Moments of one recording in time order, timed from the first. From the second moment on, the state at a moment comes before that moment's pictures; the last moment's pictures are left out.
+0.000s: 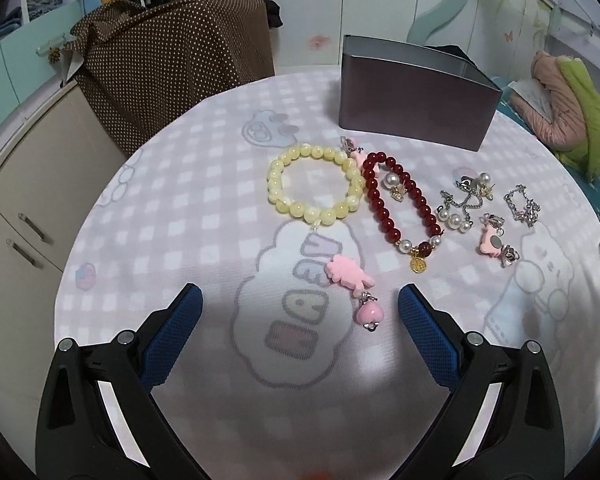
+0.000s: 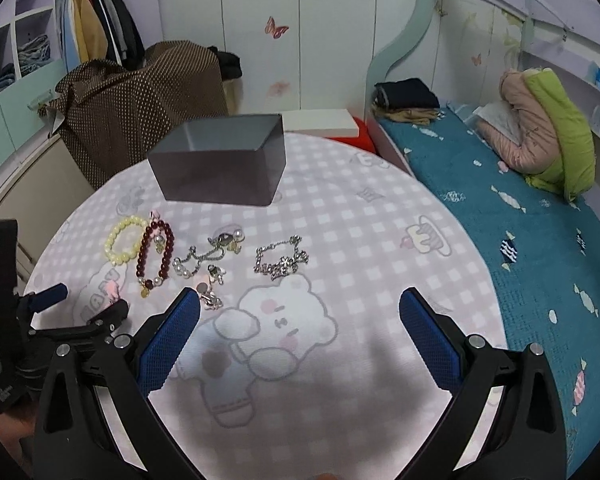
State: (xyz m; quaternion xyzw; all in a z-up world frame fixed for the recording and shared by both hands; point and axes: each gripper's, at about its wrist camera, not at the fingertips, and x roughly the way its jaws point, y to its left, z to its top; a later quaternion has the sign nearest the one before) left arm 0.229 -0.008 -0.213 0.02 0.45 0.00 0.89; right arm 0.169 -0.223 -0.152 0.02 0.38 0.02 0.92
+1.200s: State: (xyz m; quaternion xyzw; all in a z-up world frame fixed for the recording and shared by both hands) left arm 0.216 -0.003 -0.187 -0.03 0.45 -0.13 0.89; right arm 0.206 -0.166 -0.192 -0.04 0.44 0.15 0.89
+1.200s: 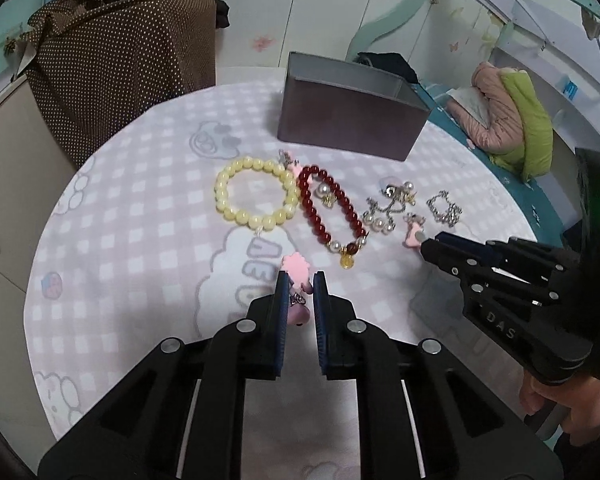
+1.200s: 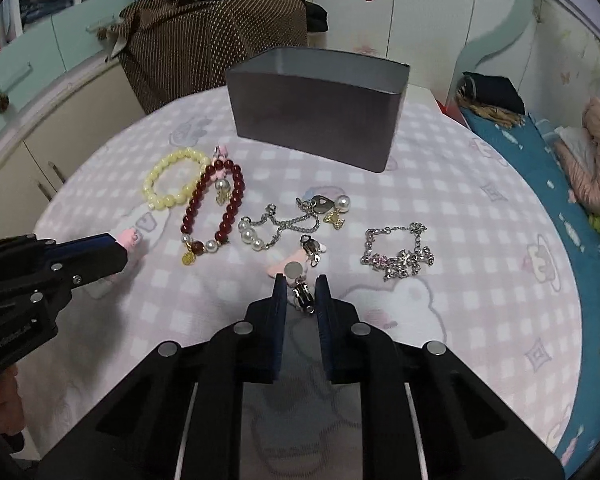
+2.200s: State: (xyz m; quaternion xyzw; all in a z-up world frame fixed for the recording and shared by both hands) left arm 0.324 -0.024 -0.038 -0.02 0.30 -0.15 0.94; right arm 0.298 -0.170 -0.046 -0.01 0.33 0.17 0.93
